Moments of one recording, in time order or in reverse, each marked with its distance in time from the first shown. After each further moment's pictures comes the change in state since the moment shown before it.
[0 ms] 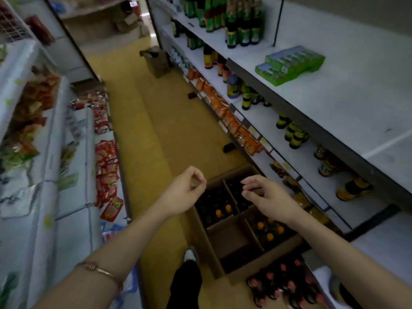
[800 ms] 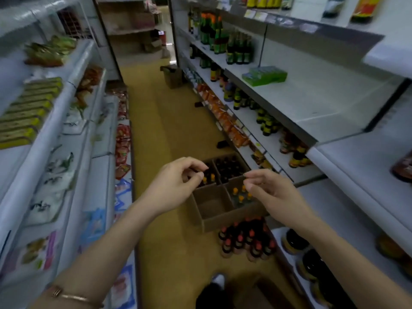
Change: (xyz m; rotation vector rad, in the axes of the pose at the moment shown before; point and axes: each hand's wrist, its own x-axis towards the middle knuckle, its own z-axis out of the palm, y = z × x) left_hand -0.402 0.093 0.159 0.029 0.308 0.218; right_hand -0.418 0.055 0.043 -0.015 0.171 -0.318
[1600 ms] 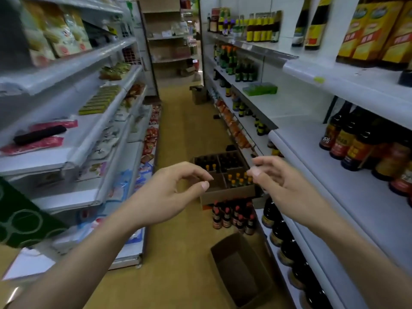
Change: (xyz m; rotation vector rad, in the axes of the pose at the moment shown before) left_hand -0.348 0.265 0.135 0.168 0.048 0.087; right_hand -0.377 -0.008 -0.157 0.064 -0.067 -0.208
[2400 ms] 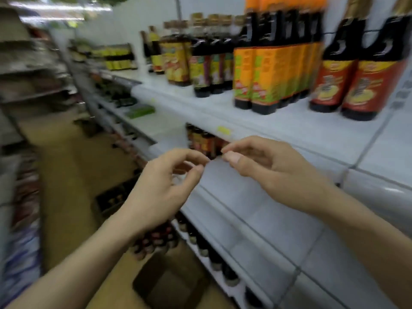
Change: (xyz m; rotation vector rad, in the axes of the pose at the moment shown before) left_hand 0.043 0.245 0.160 -0.214 -0.020 0.471; right_hand -0.206 -0.024 -0.216 -0.158 0.375 0.034
